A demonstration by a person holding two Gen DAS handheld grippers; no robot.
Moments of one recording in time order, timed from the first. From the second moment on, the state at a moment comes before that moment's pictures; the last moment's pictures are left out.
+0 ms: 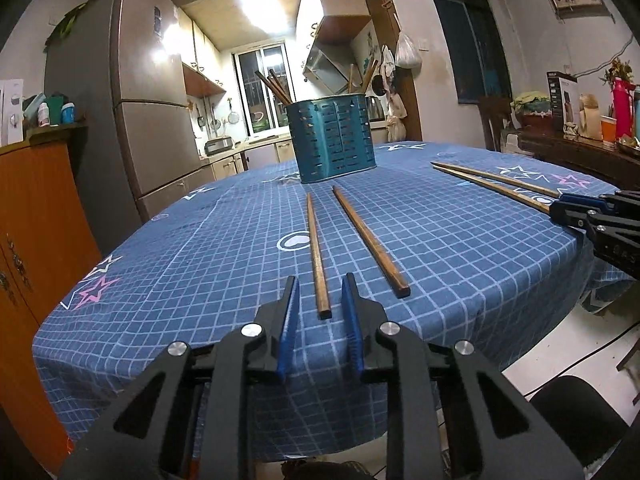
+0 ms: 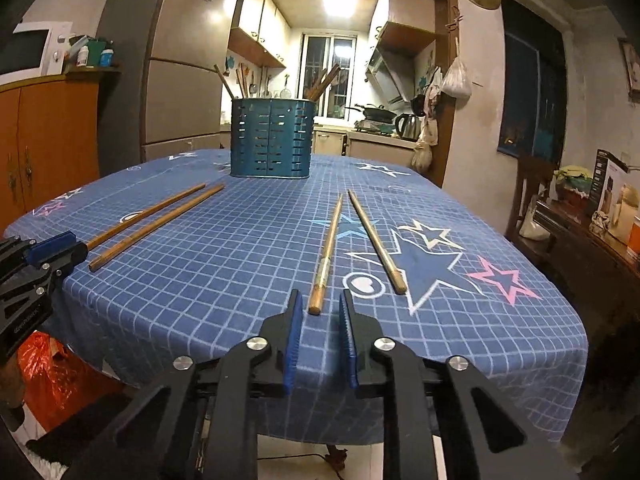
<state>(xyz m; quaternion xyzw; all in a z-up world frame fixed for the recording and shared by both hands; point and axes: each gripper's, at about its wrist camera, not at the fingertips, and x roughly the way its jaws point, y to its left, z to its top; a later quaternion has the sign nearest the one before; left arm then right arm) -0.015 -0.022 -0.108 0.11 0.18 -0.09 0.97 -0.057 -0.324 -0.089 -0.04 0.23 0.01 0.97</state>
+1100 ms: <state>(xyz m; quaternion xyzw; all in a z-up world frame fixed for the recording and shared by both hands) -0.023 -0.002 -0.100 0.07 0.20 -0.11 0.97 -0.077 -0.324 -0.079 -0.01 0.23 0.02 0.97</state>
